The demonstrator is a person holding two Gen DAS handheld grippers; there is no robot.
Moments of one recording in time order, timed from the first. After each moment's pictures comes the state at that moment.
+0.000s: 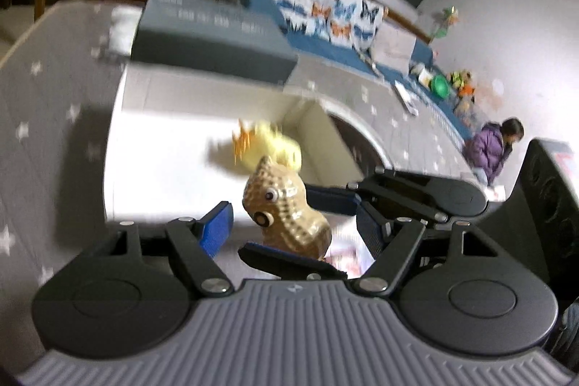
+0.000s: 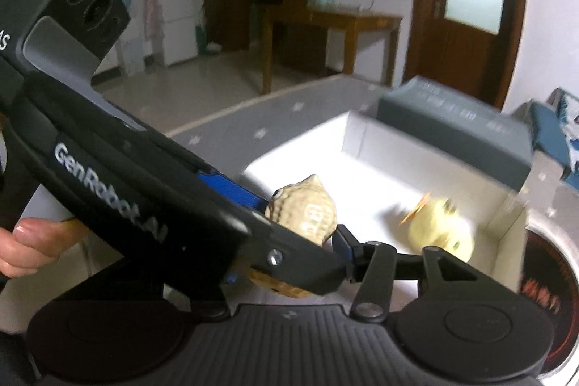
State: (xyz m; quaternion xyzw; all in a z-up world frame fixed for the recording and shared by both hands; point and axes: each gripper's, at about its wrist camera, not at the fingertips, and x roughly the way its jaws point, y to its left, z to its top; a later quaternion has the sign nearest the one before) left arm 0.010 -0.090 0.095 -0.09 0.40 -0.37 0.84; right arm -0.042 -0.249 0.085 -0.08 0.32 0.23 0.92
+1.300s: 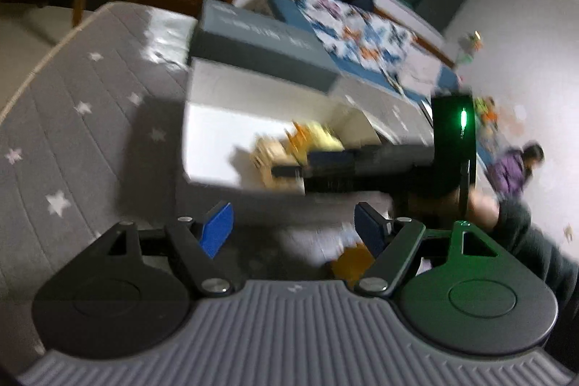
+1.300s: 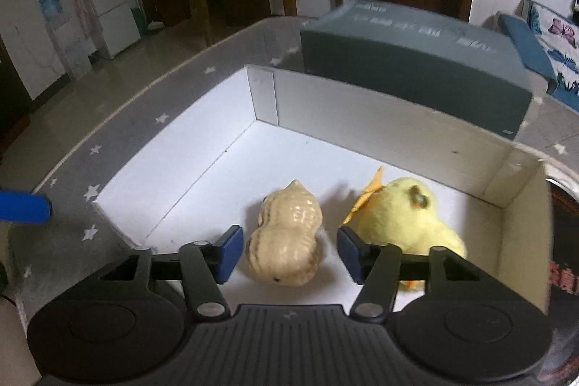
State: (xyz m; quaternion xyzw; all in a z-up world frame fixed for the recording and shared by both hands) left arm -0.034 -0.032 0.085 -0.10 0.39 -0.33 0.85; right arm 0.065 -0.268 0.021 -0.01 0.42 0.15 0.89
